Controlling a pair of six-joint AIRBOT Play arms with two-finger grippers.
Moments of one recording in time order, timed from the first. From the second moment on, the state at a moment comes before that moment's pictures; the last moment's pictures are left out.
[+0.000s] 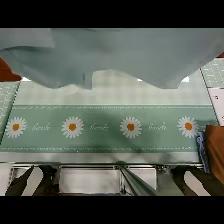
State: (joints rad) left arm 0.62 -0.82 1.62 0.25 -1.12 -1.05; right arm -0.23 -0.94 2.01 -0.97 1.33 1.48
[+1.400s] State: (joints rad) left arm 0.18 -0.81 1.18 1.15 -1.01 -1.50; right arm -0.22 -0.90 1.28 -1.03 1.28 1.43
